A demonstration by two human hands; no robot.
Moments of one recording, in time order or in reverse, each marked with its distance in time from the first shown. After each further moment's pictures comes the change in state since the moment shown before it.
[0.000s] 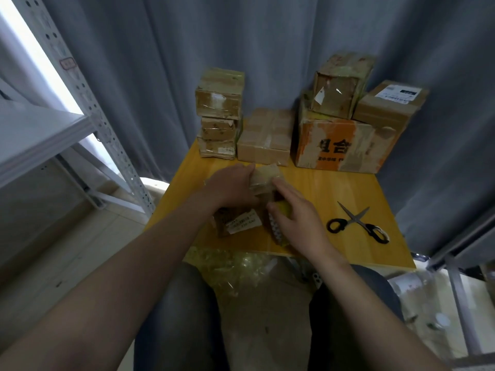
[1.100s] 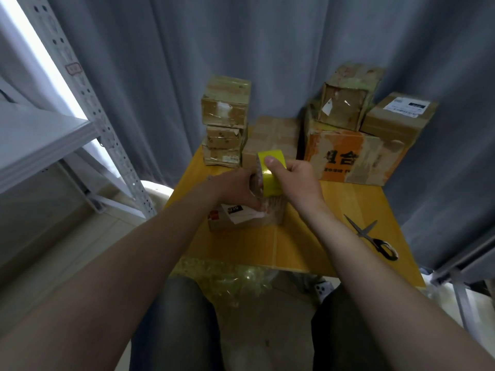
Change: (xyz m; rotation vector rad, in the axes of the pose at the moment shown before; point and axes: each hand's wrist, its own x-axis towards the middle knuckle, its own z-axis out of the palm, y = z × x) left_hand 0.030 -0.031 -0.008 -0.272 -0.148 0.033; right_hand 0.090 -0.046 -0.011 0.219 0.106 0.225
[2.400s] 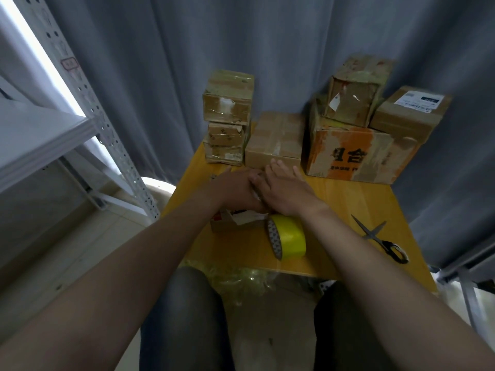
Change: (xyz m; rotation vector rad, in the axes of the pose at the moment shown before) left_hand -0.008 0.001 0.003 0.147 0.037 0.075; right_hand 0.031 0.026 0.025 -0.899 -0.454 -0.016
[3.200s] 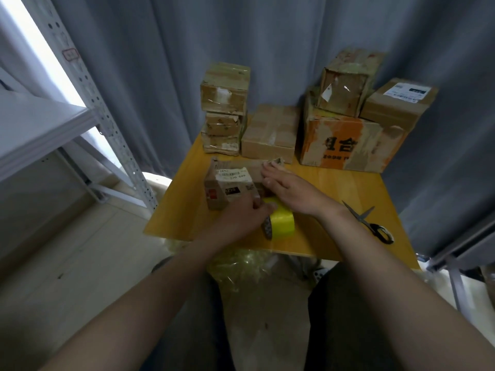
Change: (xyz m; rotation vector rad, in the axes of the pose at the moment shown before) left_hand -0.077 0.076 0.047 -0.597 0.132 -0.357; right_hand -0.037 0.034 0.011 0.386 0.002 -0.238
